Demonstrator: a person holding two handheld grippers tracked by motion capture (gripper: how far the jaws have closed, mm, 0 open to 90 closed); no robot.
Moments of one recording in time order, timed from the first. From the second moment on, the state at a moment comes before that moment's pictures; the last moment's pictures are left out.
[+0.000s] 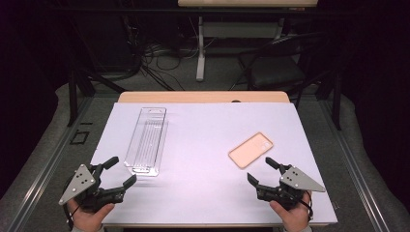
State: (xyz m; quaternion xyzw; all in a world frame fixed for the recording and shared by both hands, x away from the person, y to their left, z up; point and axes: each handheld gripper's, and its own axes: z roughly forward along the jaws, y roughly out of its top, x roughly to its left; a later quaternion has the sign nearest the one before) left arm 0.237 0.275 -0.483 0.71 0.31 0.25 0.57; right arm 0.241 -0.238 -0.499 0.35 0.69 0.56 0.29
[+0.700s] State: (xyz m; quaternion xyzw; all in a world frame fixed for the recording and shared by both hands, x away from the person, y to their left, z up) left arm 0.253 0.272 -0.477 0.72 0.35 0.22 0.55; right arm 0.252 -0.235 -0.493 0.38 0.73 0.52 0.25
